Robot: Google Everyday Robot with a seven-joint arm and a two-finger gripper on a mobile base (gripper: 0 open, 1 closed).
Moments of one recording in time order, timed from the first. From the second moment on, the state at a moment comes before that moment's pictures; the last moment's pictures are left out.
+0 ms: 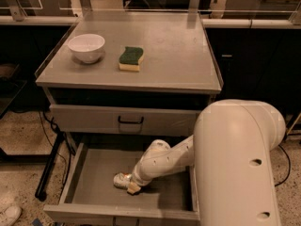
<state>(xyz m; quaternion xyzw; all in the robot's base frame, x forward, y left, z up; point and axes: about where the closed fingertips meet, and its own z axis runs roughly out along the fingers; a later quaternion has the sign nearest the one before) 0.525 0.062 0.370 -0.54 0.82 0.11 0.15</state>
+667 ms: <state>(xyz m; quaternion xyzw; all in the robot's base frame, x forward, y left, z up) 0.525 0.062 0.370 -0.54 0.82 0.11 0.15</state>
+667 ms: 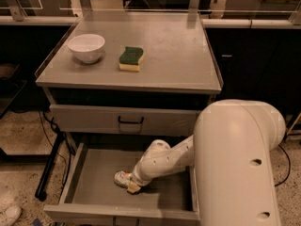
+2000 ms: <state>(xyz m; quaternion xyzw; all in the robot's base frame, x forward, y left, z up) 0.511 0.046 0.436 -0.55 0.80 0.10 0.22</state>
